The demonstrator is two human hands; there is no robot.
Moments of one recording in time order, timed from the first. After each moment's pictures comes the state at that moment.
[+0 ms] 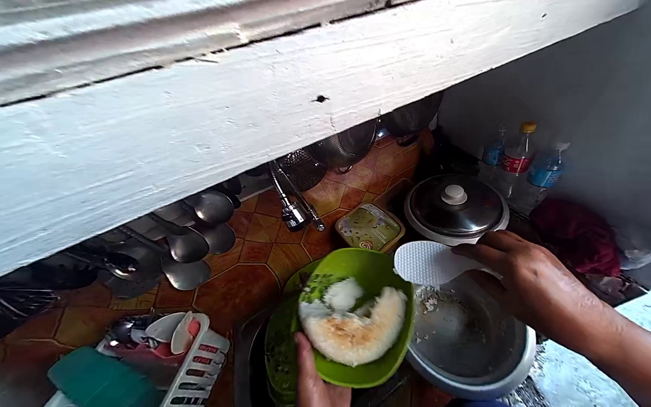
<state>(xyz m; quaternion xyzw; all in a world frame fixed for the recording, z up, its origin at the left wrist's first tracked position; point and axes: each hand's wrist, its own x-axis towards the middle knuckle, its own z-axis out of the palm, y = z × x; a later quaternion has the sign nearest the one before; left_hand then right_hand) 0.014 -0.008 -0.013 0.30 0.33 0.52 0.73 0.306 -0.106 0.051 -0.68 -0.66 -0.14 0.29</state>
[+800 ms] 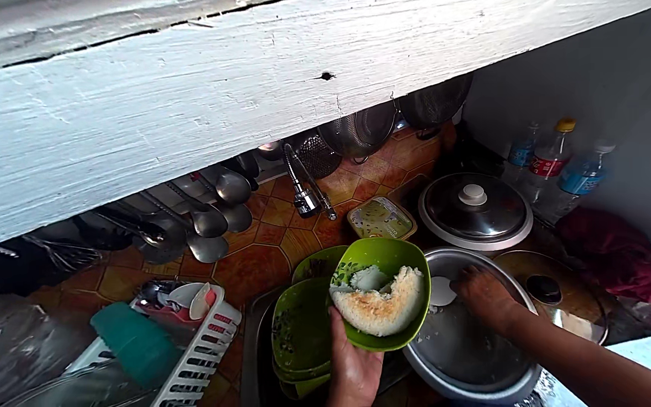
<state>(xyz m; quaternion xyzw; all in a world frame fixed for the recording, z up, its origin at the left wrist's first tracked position) 0.063 -0.006 -0.032 0.17 0.41 0.48 0.76 0.320 -0.048 -0.082 -0.70 -0.71 0.11 -0.01</state>
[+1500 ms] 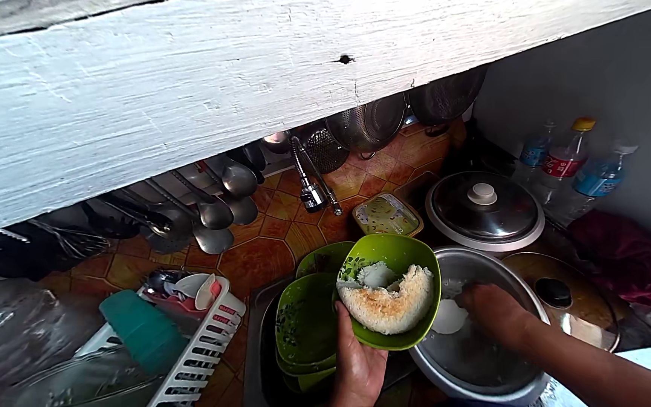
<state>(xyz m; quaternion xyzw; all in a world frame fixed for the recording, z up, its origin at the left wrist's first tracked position) 0.061 -0.004 -0.038 0.18 0.38 0.48 0.77 0.303 -0.052 -0.055 -0.69 -0.67 0.24 -0.10</state>
